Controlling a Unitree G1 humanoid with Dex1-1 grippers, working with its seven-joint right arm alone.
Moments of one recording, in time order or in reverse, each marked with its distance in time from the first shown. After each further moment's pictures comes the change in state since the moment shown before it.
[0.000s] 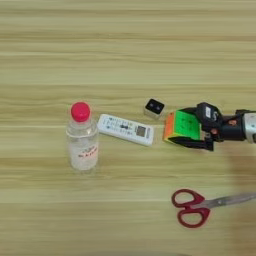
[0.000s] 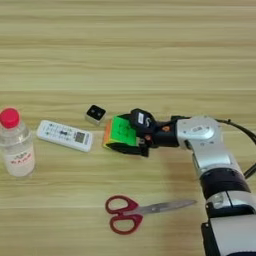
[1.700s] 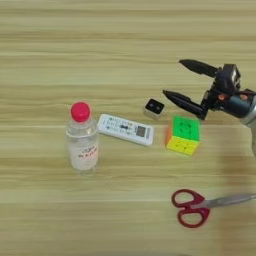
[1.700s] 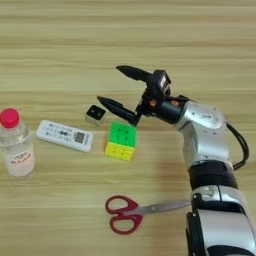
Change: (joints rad) arm -0.045 0.135 -0.226 -0.122 0.359 0.117 -0.069
